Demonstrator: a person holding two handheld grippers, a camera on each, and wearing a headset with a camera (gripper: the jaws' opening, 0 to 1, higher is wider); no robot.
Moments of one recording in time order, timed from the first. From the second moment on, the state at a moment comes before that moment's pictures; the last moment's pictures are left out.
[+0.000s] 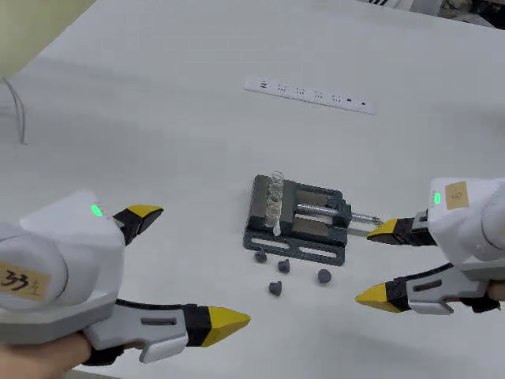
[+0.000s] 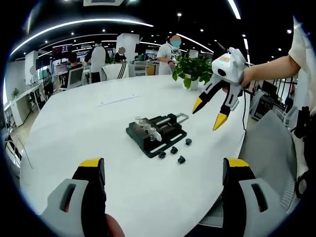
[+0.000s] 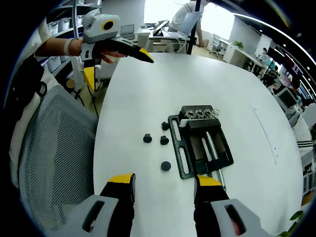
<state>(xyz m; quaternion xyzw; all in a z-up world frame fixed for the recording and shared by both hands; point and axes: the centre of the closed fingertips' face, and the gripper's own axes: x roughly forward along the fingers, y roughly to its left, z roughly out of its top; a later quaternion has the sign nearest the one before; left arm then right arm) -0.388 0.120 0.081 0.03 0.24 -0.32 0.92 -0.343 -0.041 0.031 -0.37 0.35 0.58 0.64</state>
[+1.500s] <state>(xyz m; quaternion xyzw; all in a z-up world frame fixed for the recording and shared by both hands) -0.388 0.115 0.074 0.00 0.22 -0.31 0.92 -0.340 -0.025 -0.024 -0.46 0.38 0.64 0.49</state>
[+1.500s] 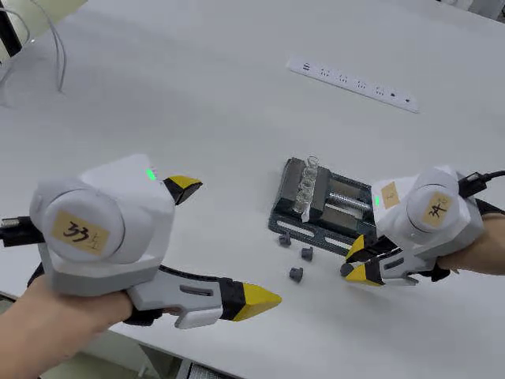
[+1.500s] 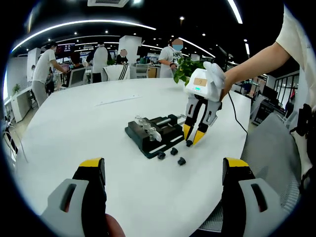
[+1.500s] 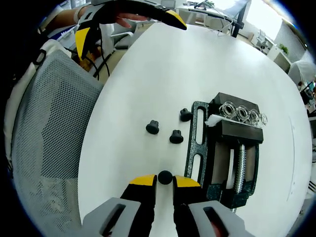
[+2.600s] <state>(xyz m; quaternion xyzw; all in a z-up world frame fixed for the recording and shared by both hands) -0.386 0.116 0.070 0.00 0.23 -0.31 0.92 -0.337 -0.023 -0.016 -0.45 0.38 0.64 0.49</state>
